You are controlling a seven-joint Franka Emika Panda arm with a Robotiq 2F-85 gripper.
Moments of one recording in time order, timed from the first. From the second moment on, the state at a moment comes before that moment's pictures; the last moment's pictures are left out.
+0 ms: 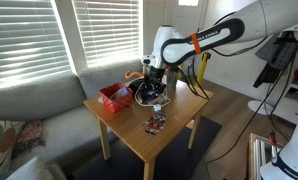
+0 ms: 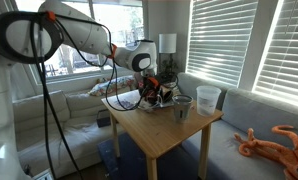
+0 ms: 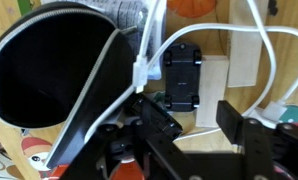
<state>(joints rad) 0.03 0.23 0.05 -1.82 0.09 2.23 -1.28</state>
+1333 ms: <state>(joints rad) 0.00 0.27 0.08 -1.77 0.09 2.19 -1.28</state>
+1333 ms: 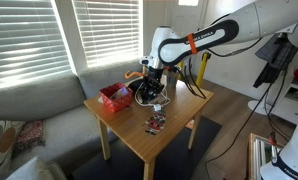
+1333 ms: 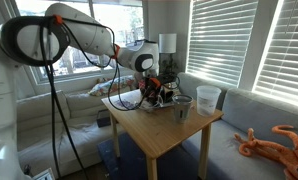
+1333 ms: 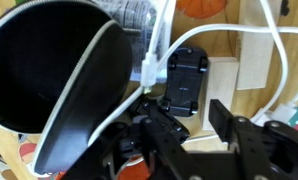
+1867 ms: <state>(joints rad) -0.01 0.28 0.08 -1.77 0.10 2.17 -1.28</state>
